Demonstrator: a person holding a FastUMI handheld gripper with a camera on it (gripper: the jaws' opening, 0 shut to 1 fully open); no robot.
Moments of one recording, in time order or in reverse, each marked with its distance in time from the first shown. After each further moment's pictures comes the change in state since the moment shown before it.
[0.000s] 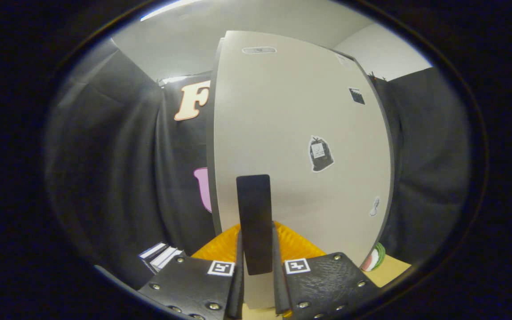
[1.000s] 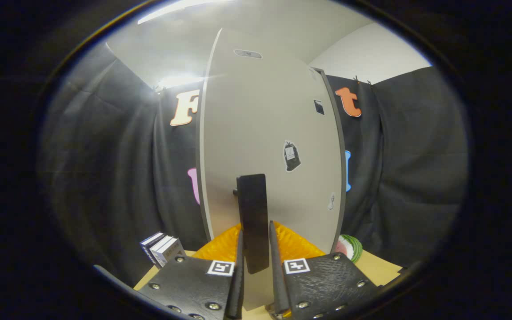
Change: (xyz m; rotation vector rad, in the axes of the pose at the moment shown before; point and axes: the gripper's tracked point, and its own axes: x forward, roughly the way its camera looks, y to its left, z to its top) arm -0.083 -0.059 0.008 0.008 -0.001 -0.038
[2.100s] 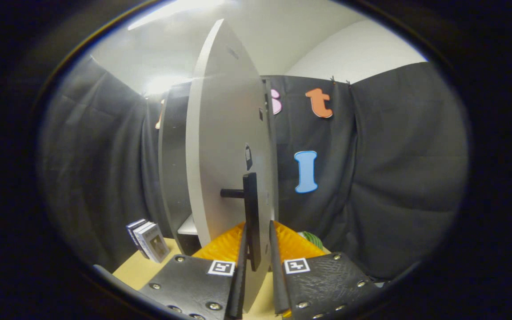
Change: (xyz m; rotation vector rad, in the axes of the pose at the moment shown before) arm -0.068 -0.148 0.017 -0.003 0.004 -0.052
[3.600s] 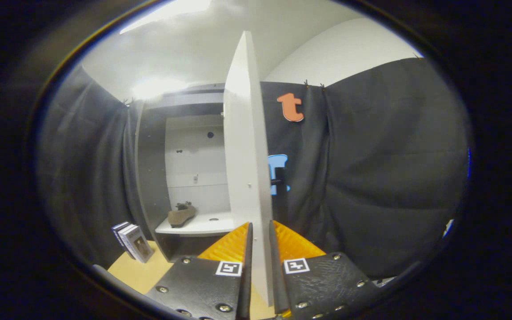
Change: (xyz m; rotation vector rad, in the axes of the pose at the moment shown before) arm -0.047 -0.068 -0.004 0.023 -0.033 -0.078
